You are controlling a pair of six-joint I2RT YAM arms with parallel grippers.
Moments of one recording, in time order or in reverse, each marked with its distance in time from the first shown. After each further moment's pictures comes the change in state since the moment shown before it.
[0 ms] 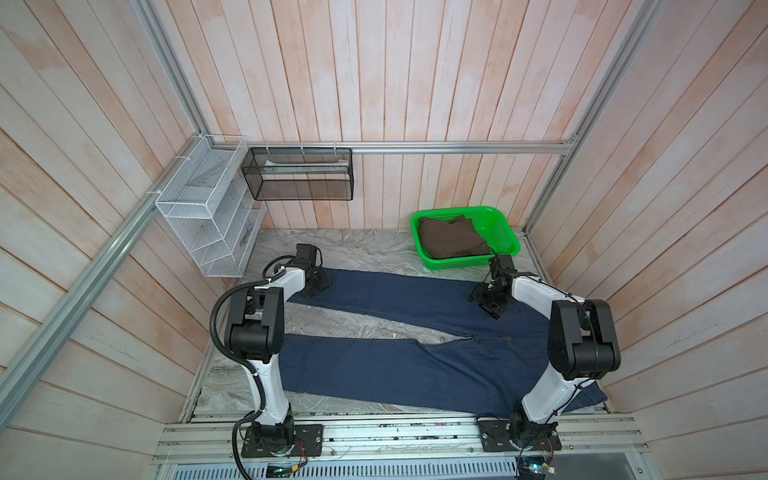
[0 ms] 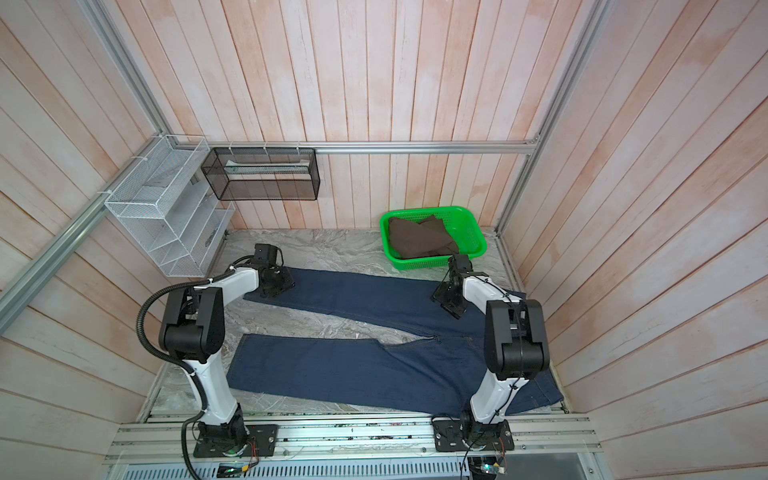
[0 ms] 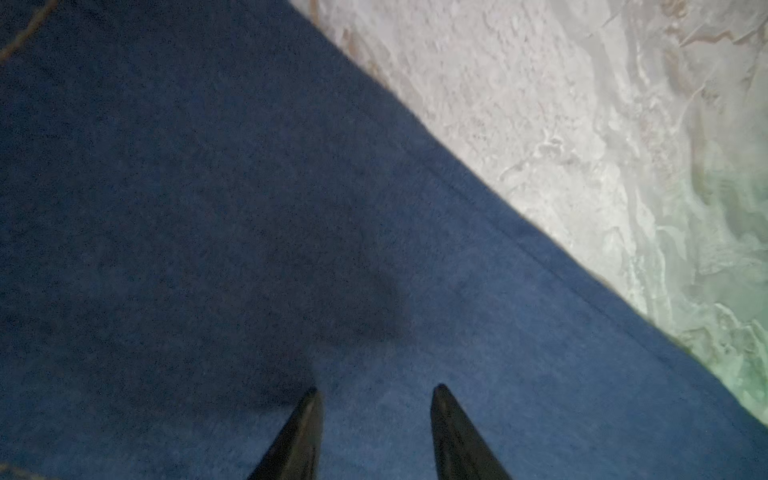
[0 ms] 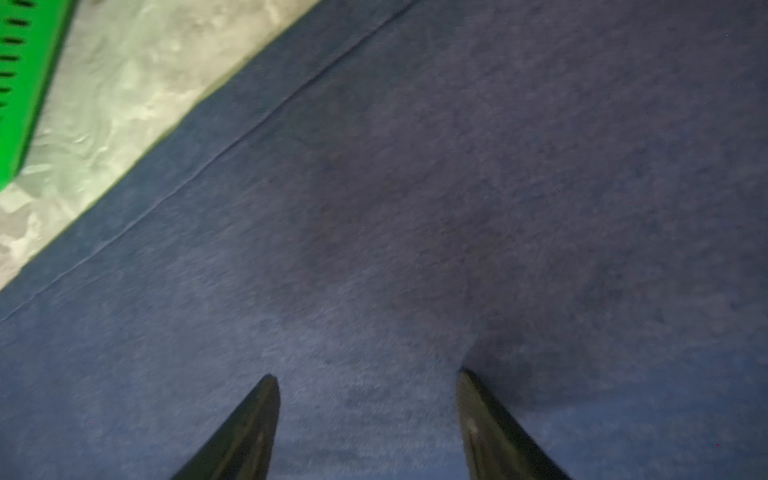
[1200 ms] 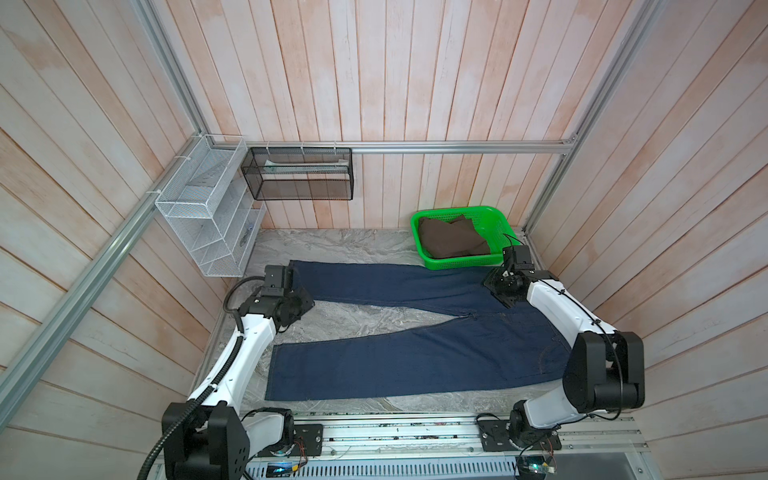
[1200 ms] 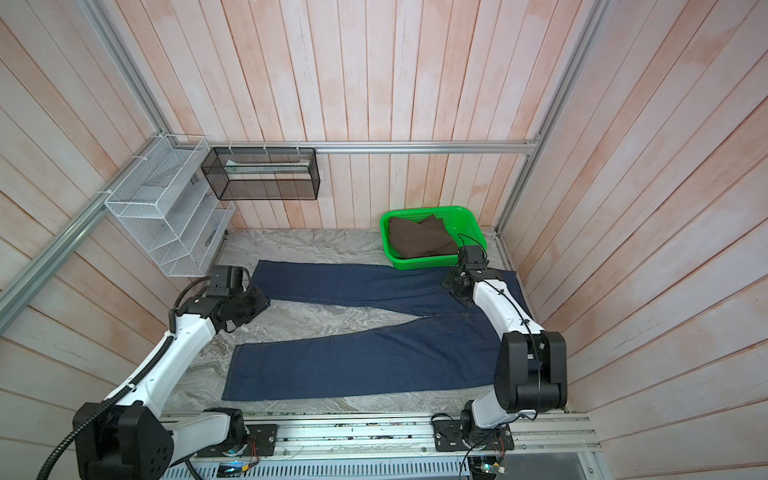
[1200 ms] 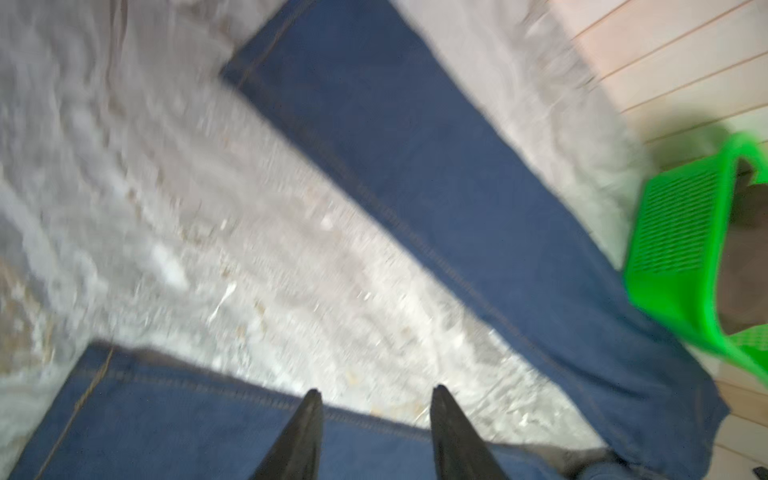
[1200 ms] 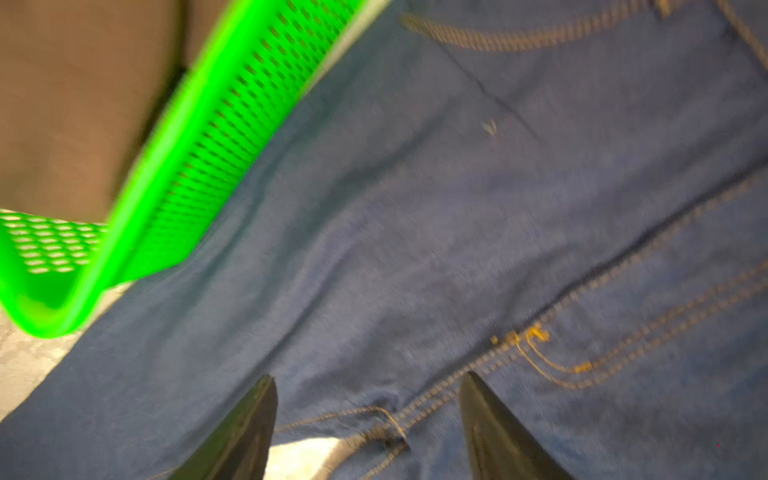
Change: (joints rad) left arm -0.020 -0.811 -0.488 -0.310 -0.028 -0.183; right arm -0.001 -0.261 -0.045 -0.020 0.110 0.092
